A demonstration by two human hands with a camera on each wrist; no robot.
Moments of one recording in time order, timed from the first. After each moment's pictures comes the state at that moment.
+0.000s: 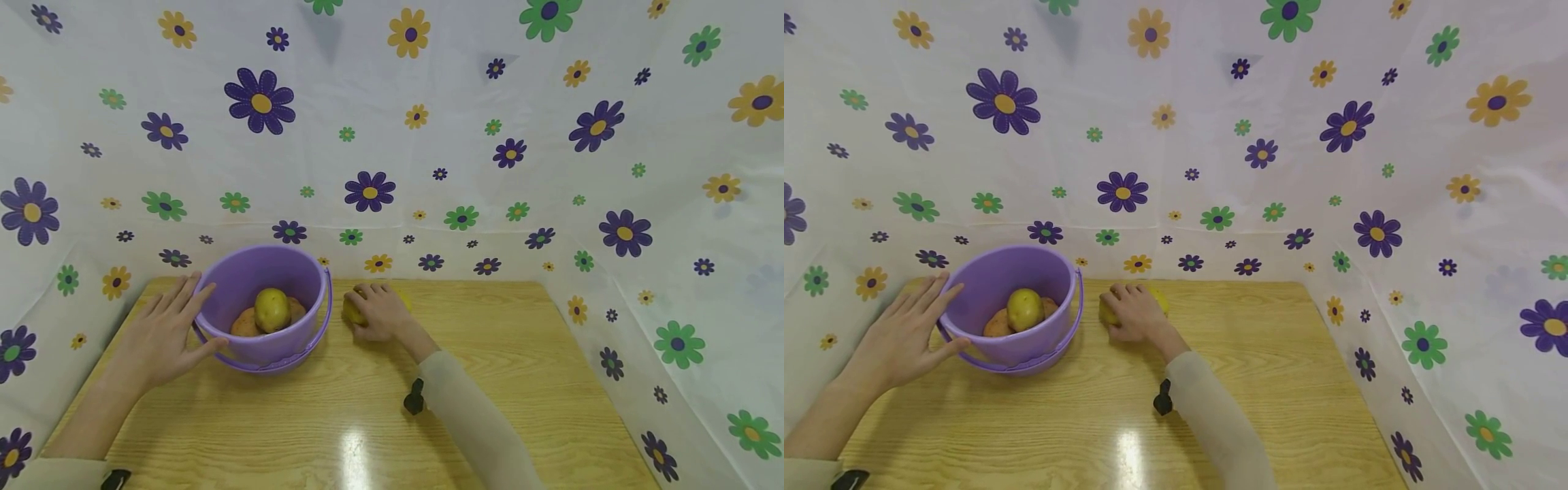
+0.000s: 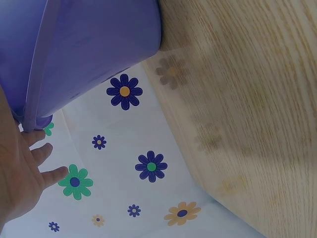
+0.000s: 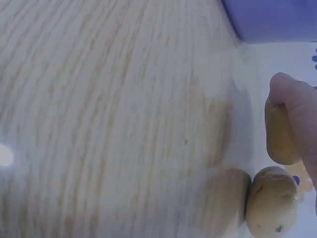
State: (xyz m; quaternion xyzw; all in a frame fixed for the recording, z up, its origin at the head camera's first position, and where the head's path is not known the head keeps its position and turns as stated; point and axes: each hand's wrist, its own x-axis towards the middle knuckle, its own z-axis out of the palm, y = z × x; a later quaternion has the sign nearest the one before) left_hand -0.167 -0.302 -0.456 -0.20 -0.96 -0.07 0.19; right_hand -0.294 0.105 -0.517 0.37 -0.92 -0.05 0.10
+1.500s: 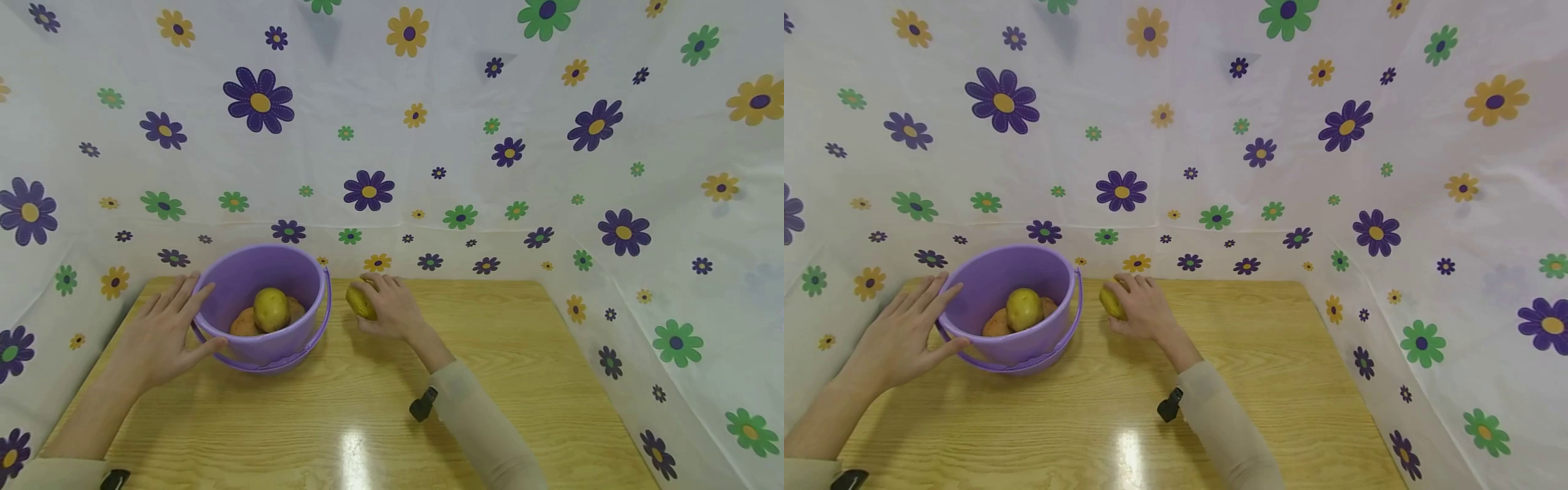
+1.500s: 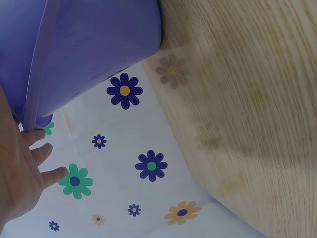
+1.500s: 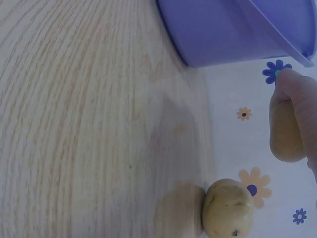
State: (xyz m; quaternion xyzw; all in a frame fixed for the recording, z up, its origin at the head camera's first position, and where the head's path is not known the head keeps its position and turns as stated) left_hand -0.166 -0.301 -0.454 -0.20 -0.96 -0.08 0.18; right_hand -0.272 0.120 -0.488 0.37 -0.90 0.05 0.25
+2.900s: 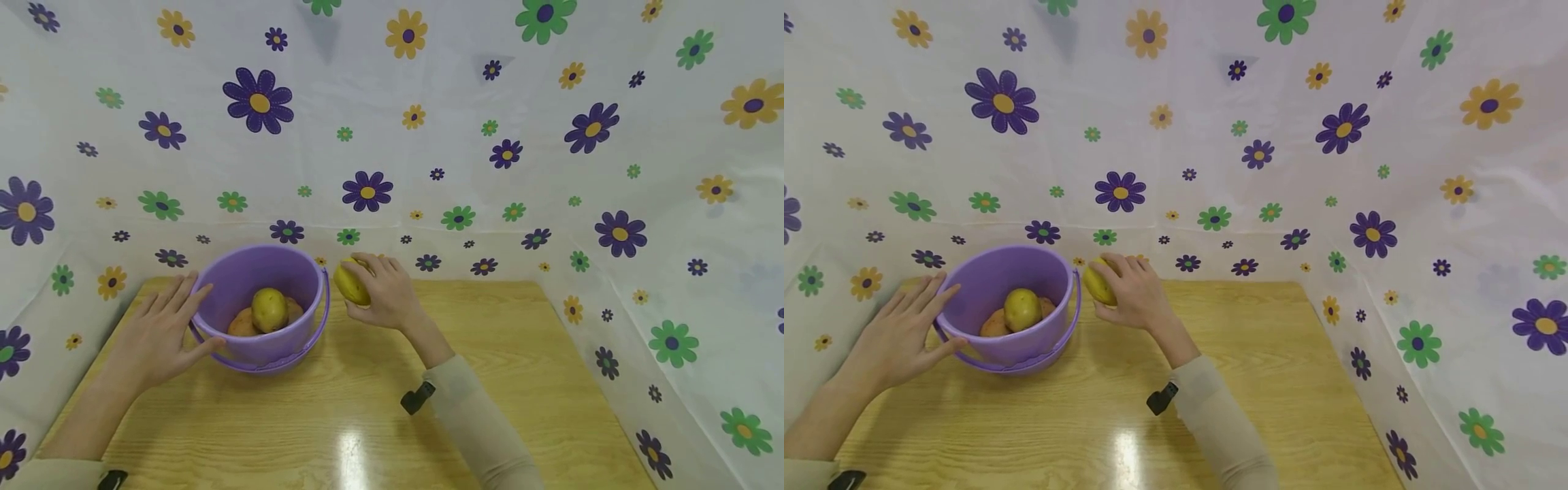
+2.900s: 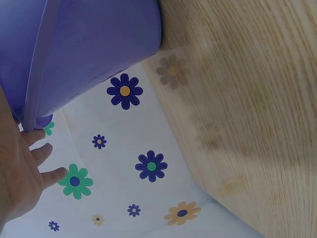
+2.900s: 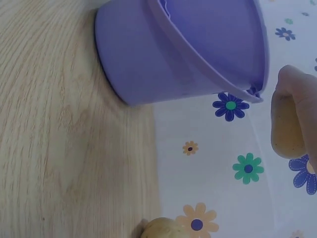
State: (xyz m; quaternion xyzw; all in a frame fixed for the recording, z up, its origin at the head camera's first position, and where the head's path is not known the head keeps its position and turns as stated) left_hand -0.166 -0.303 -0.455 -0.20 -0.96 -0.08 0.18; right_hand -0.263 0.105 -0.434 0.40 -0.84 0.10 0.36
